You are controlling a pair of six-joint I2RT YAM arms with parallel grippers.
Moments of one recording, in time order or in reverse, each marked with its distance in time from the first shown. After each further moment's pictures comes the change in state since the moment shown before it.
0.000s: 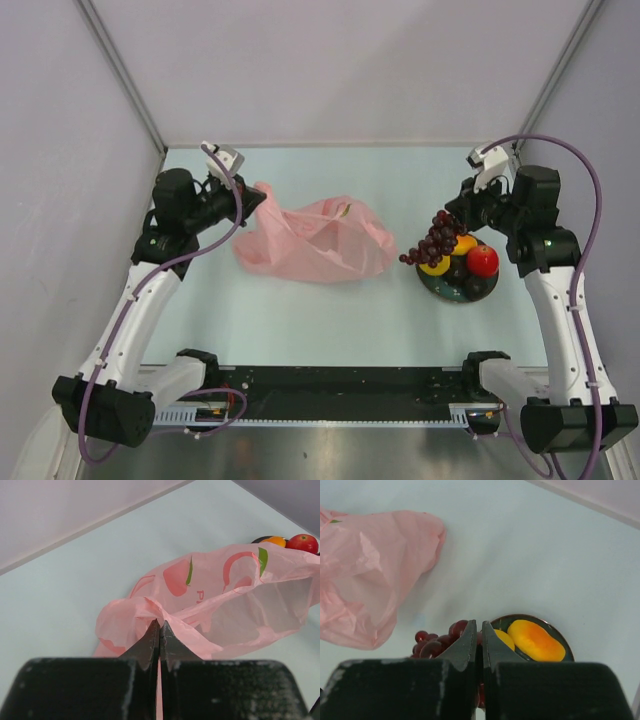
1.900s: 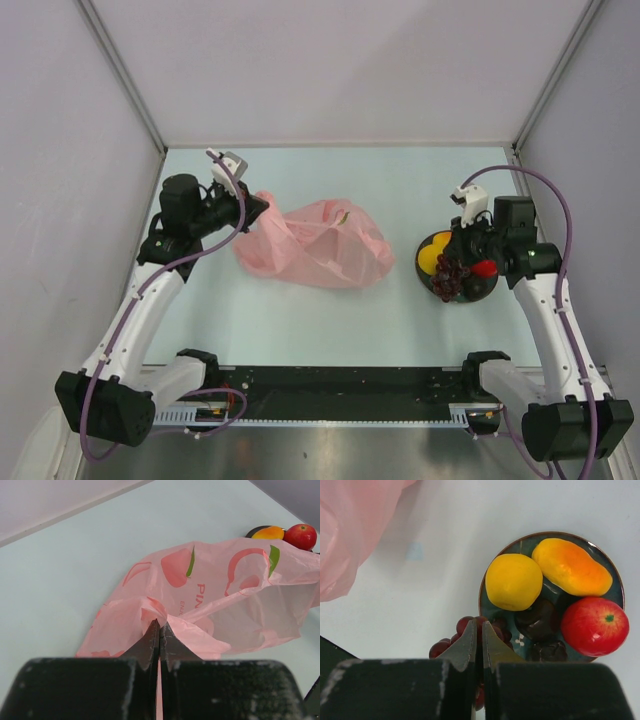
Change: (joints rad) left arm 0.000 0.003 -0.062 0.016 0.012 -0.024; right arm 0.013 -0.060 -0.218 -0.172 0.067 -0.030
